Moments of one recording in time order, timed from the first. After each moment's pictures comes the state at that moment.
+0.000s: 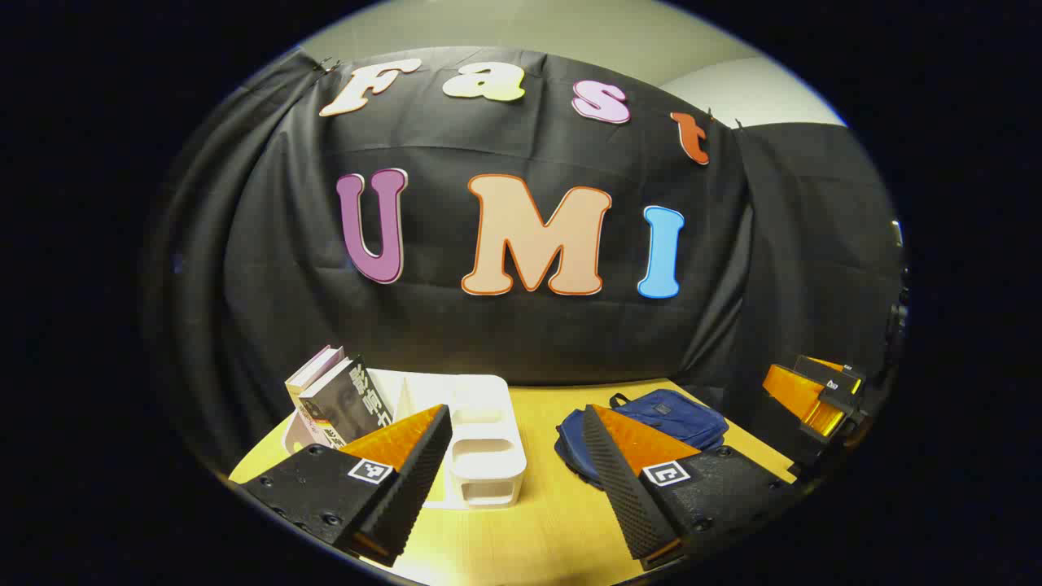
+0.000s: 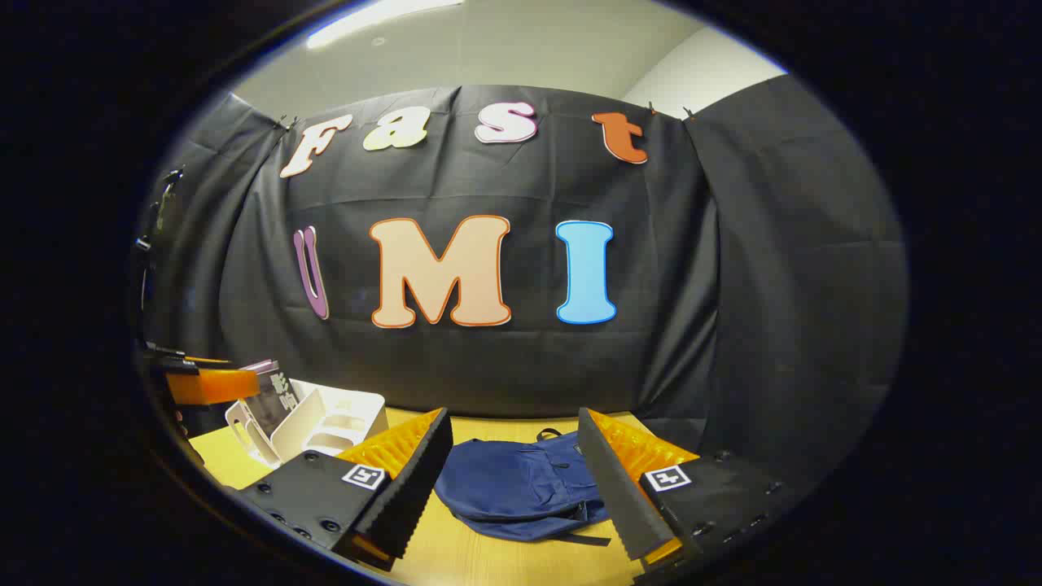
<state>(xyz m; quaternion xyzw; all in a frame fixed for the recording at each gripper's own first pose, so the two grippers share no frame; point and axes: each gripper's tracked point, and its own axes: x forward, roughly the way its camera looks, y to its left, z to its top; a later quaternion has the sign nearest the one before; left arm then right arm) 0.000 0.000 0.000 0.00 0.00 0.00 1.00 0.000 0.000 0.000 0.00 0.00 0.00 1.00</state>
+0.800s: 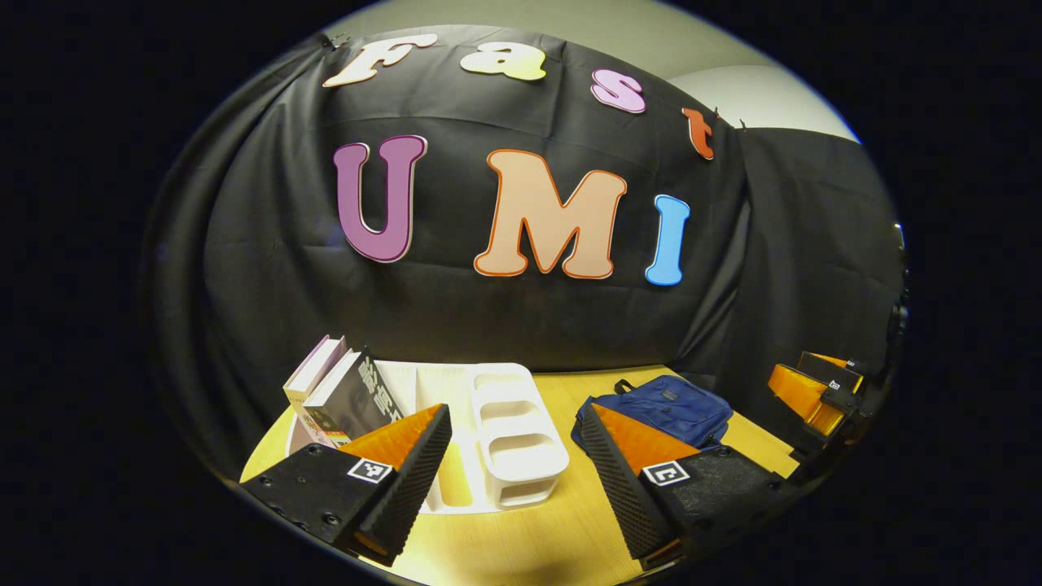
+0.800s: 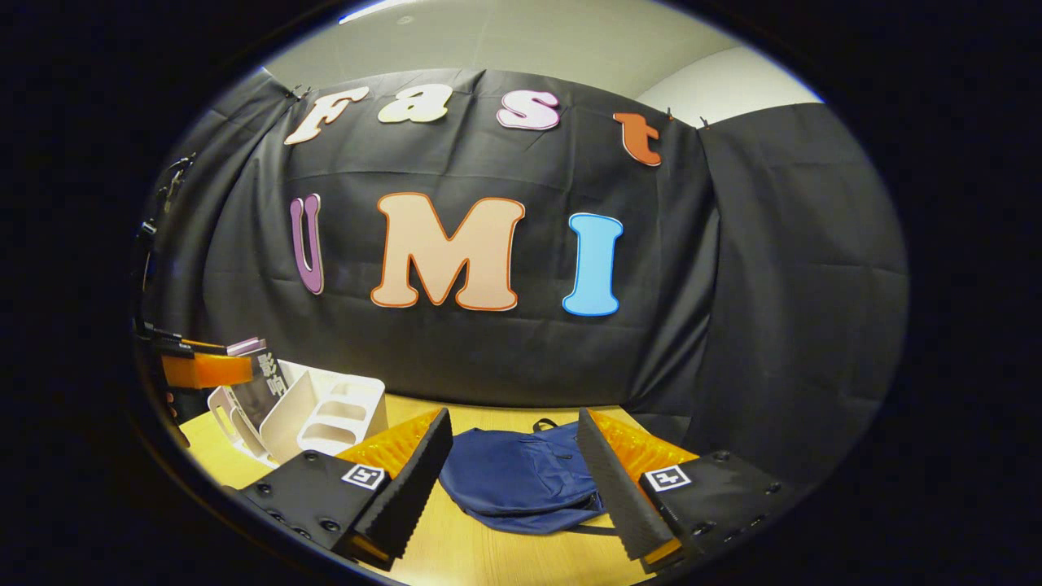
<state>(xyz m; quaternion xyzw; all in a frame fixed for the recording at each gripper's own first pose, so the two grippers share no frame) 0.024 0.055 -0.012 0.00 0.03 -0.03 1.00 0.004 0.045 -0.008 -0.04 0.02 -0.04 1.00</state>
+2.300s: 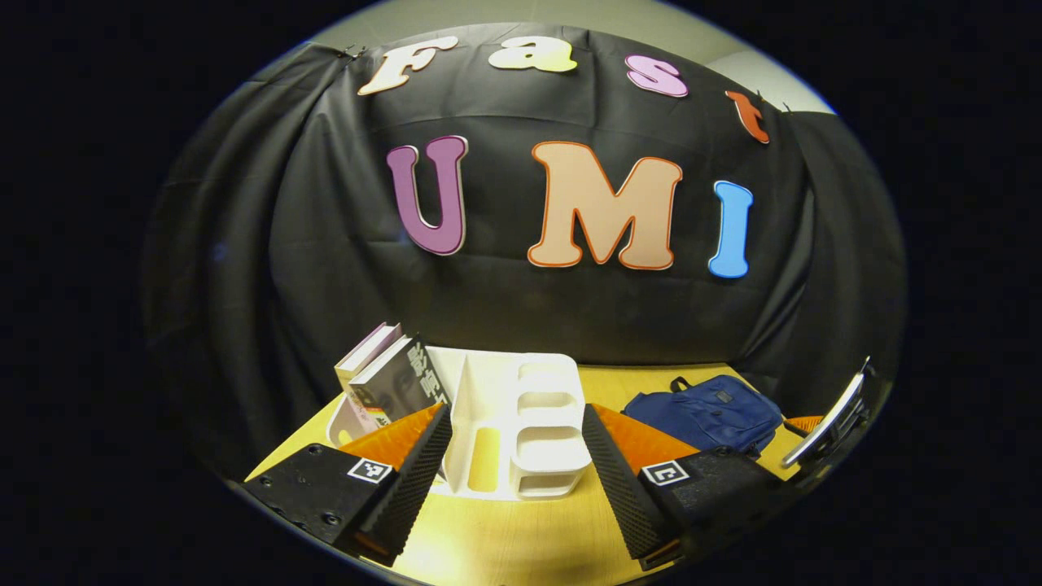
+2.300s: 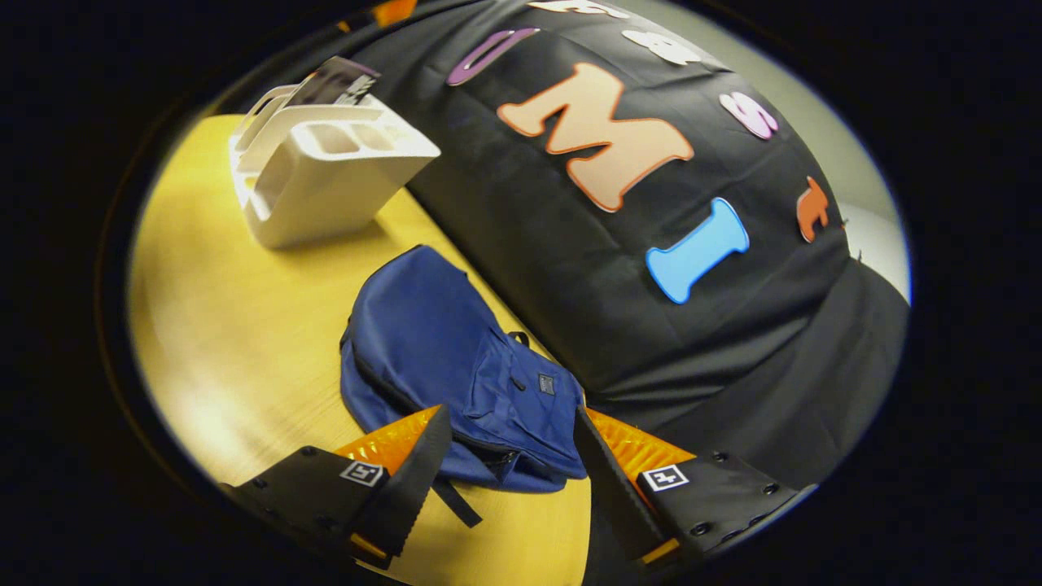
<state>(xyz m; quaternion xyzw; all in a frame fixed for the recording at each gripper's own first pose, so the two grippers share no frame) 0.007 0.058 -0.022 0.00 0.06 0.13 0.99 0.070 -0.016 -0.203 -0.44 0.12 0.05 0.89</state>
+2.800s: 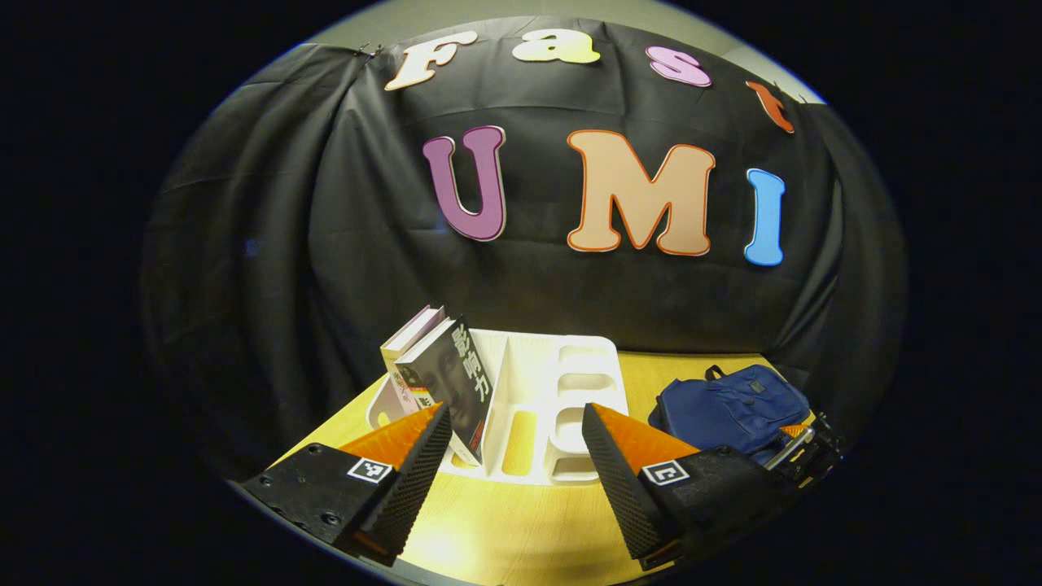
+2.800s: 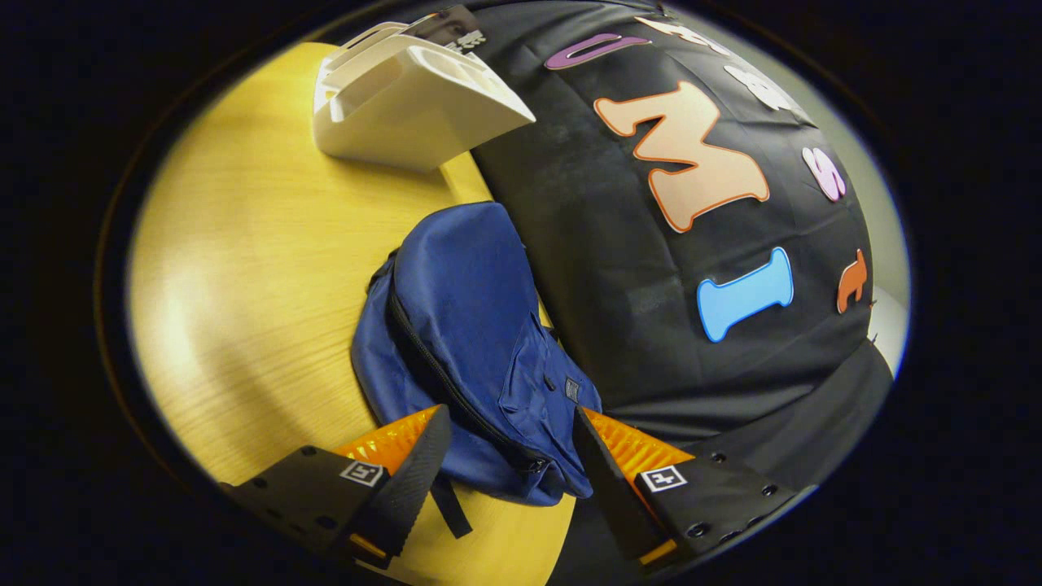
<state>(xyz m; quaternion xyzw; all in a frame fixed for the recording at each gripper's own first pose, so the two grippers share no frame) -0.016 0.079 -0.035 0.00 0.08 0.19 0.98 0.090 -0.013 -0.261 -0.54 0.12 0.08 0.83</state>
